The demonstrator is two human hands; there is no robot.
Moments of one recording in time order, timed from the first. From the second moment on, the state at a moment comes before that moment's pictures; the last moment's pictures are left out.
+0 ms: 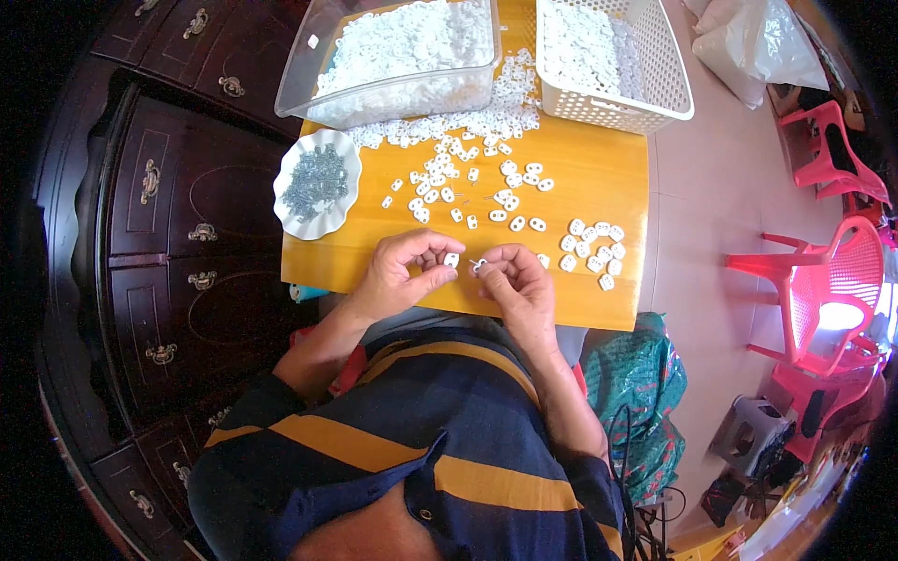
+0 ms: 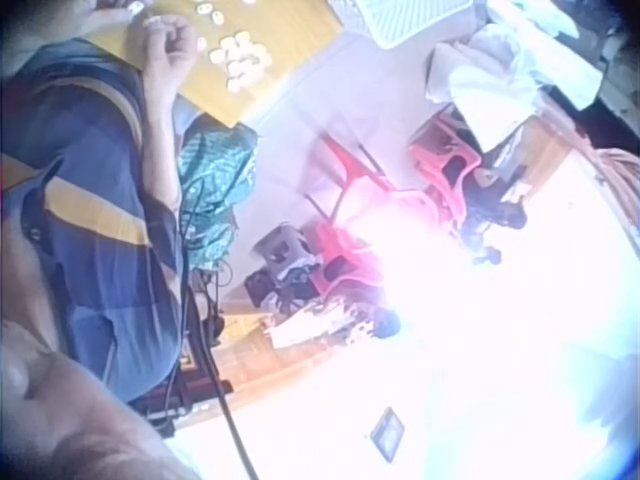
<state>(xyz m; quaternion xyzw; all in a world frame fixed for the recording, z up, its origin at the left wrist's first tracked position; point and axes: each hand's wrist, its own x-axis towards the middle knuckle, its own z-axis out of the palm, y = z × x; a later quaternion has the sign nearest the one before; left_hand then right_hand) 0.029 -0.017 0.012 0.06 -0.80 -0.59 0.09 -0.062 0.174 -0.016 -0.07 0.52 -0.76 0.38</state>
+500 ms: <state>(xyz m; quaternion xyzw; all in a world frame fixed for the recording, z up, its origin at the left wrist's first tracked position) 0.037 -0.025 -0.022 0.13 -0.68 -0.72 0.01 -0.066 0.176 -0.016 -0.03 0.52 -0.76 0.38</state>
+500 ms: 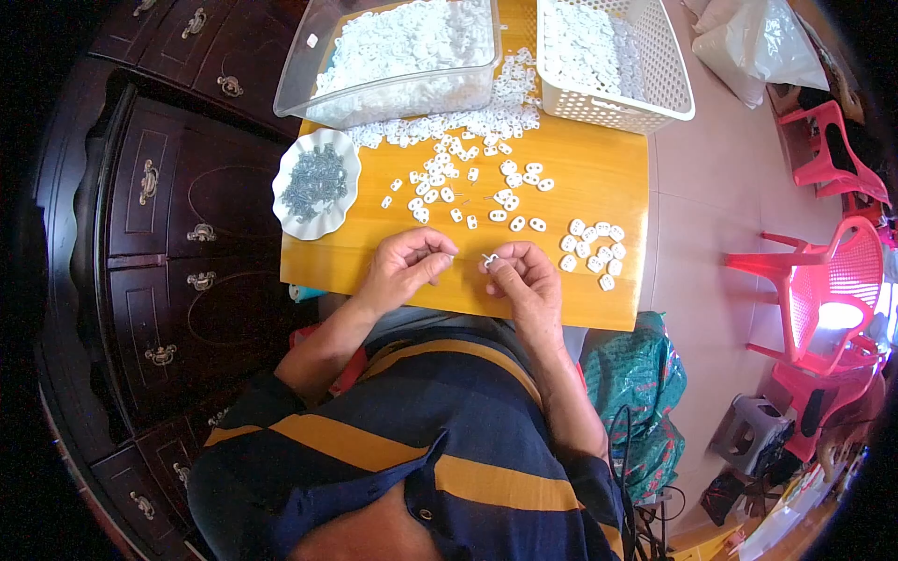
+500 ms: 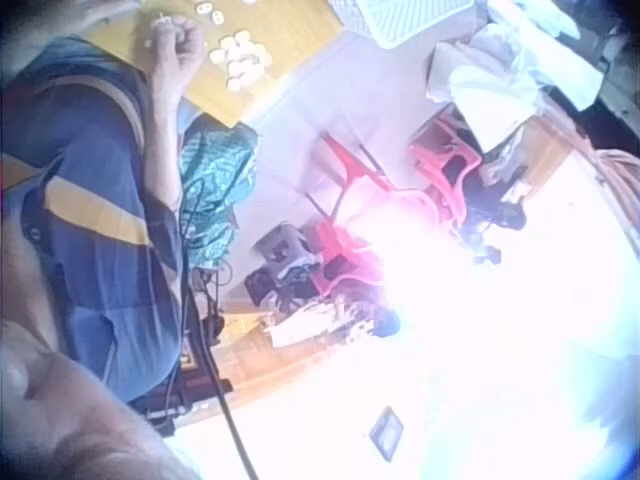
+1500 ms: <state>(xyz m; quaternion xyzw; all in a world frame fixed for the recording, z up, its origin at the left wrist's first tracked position) 0.033 -0.020 -0.023 0.09 -0.66 -0.75 0.04 -0.055 0.166 -0.020 -0.08 0.59 -0.71 0.37</state>
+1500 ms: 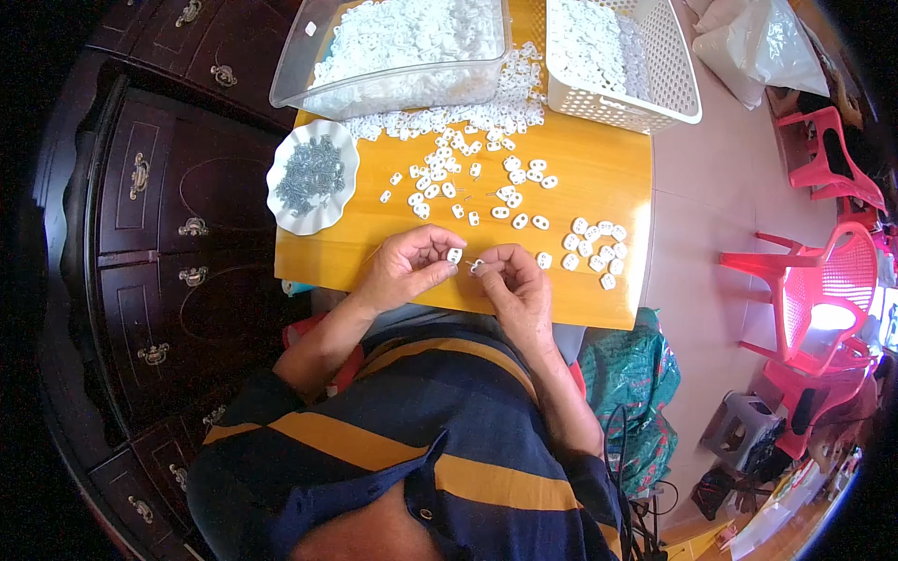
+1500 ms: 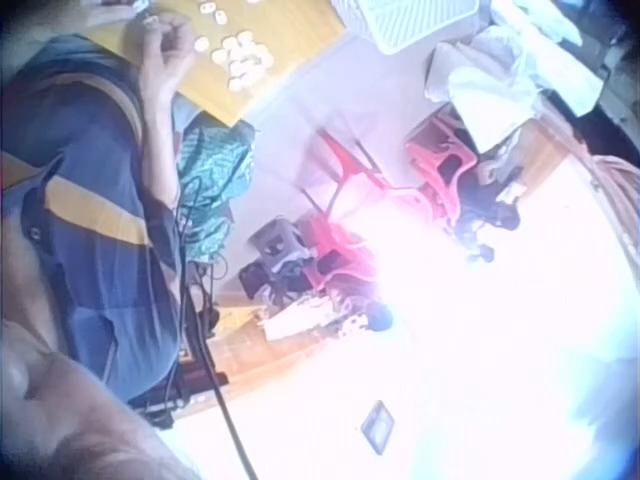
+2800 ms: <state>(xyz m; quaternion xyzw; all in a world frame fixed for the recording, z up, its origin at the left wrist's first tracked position) 0.017 -0.021 0.004 -0.01 -0.80 -0.59 0.02 -0.063 0.168 -0.016 -0.03 0.55 -0.68 0.48</state>
